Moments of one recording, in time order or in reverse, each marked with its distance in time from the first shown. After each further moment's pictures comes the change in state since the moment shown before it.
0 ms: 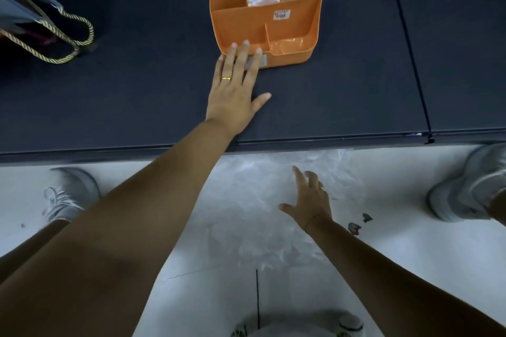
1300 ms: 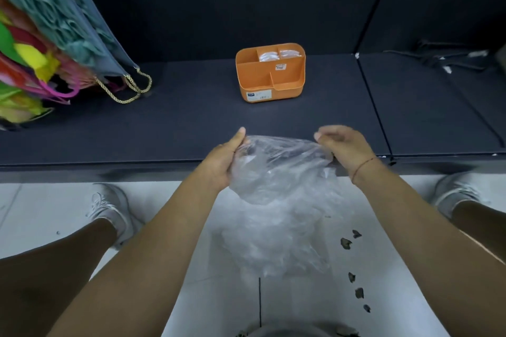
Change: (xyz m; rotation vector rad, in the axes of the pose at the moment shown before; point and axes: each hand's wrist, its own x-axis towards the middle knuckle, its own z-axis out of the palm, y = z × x) left_hand -0.110 0.018 -0.119 -1.886 -0.376 -1.001; right_hand -0.078 -0.037 -0.196 0.906 0.262 -0.109
